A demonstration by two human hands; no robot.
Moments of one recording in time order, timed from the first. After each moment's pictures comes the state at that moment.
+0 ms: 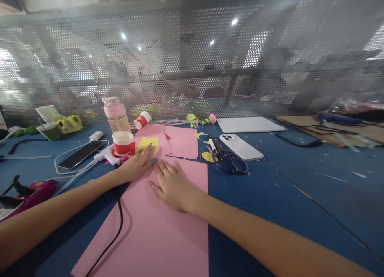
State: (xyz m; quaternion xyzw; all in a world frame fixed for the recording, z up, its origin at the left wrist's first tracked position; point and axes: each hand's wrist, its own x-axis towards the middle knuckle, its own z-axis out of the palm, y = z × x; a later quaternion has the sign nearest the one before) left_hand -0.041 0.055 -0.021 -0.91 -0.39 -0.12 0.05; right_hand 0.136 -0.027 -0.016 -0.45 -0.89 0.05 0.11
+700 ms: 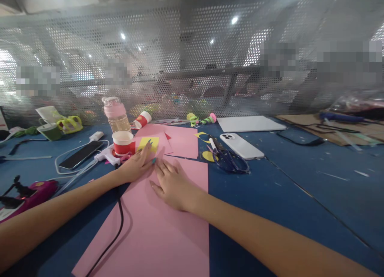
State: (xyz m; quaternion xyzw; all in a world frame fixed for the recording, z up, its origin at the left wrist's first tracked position) left_hand -0.036 0.053 -0.024 -0.88 -0.45 -0.15 0.04; right_hand 0.136 -0.026 -0.014 -0.45 -0.89 0.06 0.10
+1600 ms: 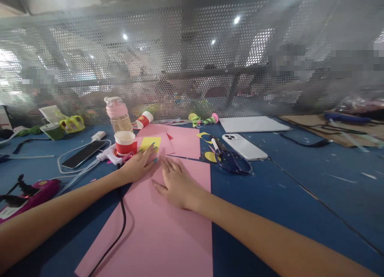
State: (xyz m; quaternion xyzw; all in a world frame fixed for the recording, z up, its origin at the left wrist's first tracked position) left_hand -0.037 0.051 -0.023 -0.89 -0.42 -0.17 0.05; right_hand 0.139 -0.019 -0.025 -0.46 -0.87 0.07 0.15
